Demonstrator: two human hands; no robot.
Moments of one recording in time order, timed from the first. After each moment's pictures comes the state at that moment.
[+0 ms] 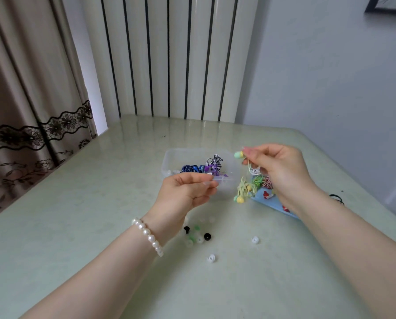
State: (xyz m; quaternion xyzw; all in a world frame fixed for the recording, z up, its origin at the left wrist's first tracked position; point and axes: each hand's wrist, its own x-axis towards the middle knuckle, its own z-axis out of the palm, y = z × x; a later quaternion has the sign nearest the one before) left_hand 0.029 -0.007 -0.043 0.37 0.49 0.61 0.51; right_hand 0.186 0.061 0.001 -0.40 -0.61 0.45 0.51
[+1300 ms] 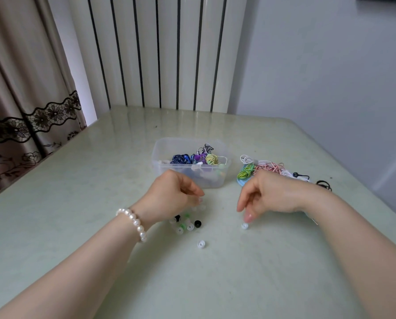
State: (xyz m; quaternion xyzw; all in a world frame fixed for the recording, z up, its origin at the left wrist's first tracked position) left_hand 0.019 -0.004 -0.057 0.59 0.65 0.35 0.31; right_hand 0.226 0.062 -0.022 -0.43 -0.83 0.34 -0.01
